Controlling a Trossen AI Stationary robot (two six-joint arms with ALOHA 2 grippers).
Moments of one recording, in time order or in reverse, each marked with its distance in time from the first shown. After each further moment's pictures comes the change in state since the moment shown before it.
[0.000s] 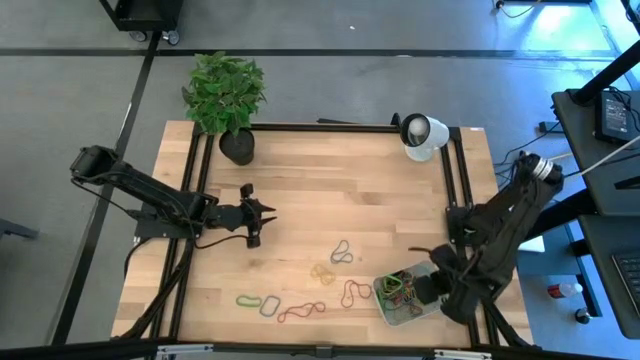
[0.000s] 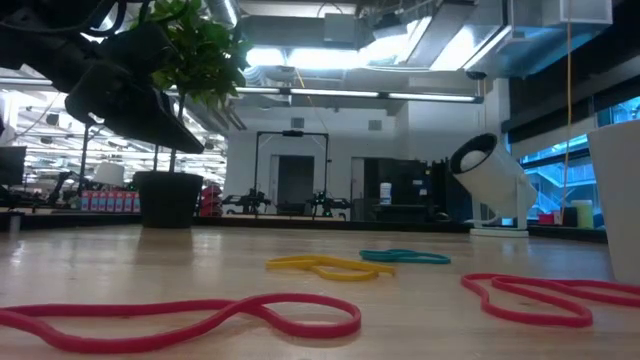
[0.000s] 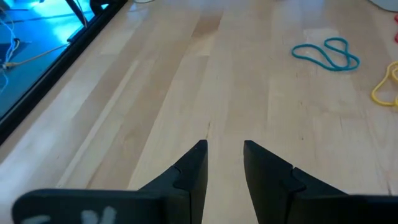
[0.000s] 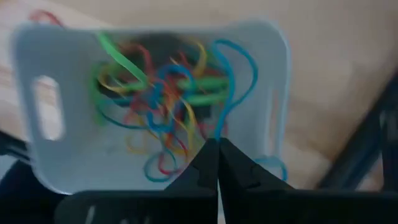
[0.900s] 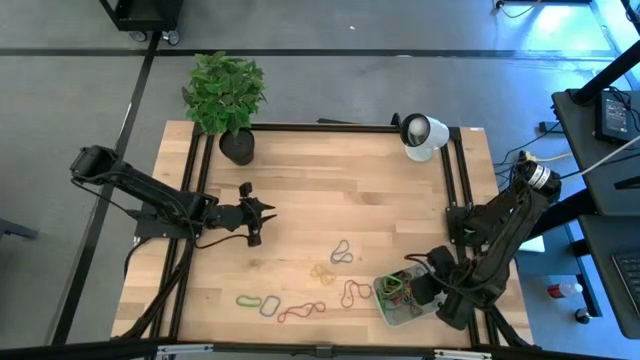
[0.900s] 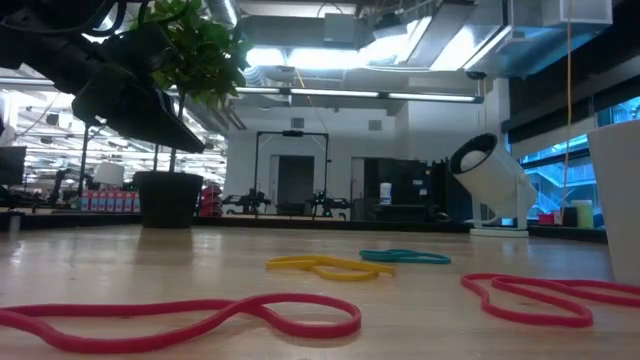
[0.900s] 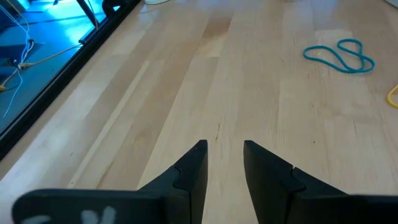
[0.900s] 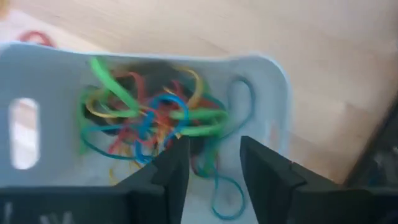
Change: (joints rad) left arm 0.000 0.000 0.000 0.000 -0.039 0.000; right arm 0.014 0.086 0.001 -0.037 0.091 -0.020
